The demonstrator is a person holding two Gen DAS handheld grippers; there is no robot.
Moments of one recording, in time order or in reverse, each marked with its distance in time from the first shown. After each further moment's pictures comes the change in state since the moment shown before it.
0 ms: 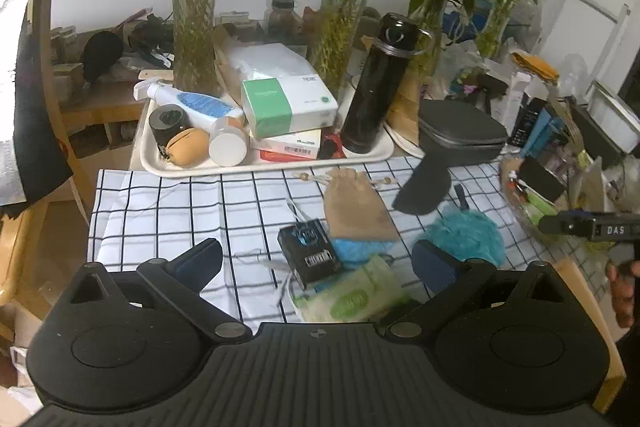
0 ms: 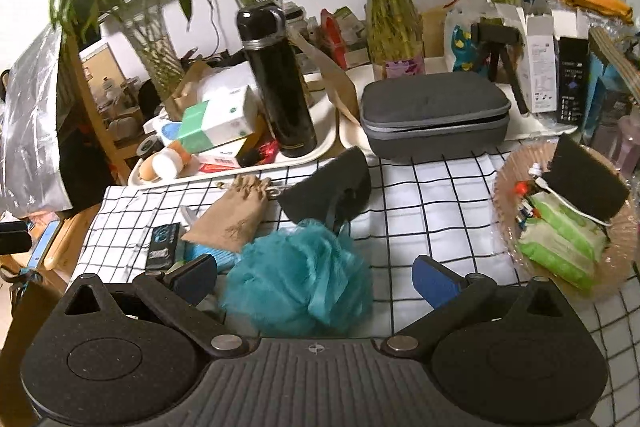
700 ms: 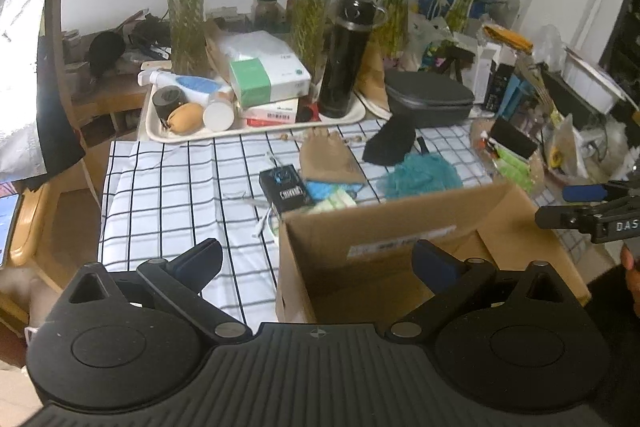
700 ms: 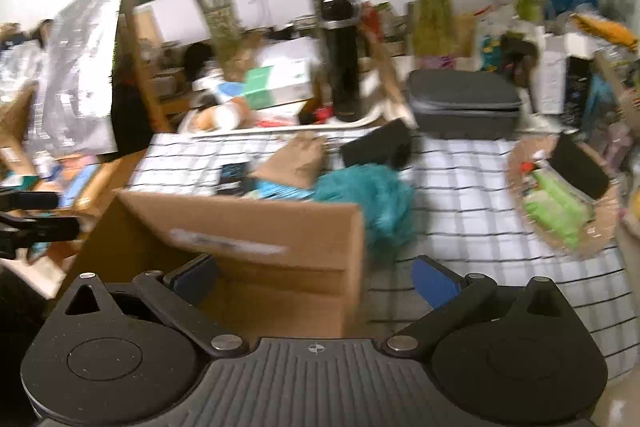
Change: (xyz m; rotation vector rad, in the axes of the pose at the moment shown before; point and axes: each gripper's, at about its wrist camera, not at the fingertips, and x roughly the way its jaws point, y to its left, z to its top) left arm -0.069 -0.041 -0.050 0.061 0.025 0.035; right arm -0.090 0.076 -0.053 -0.129 0.032 -0.068
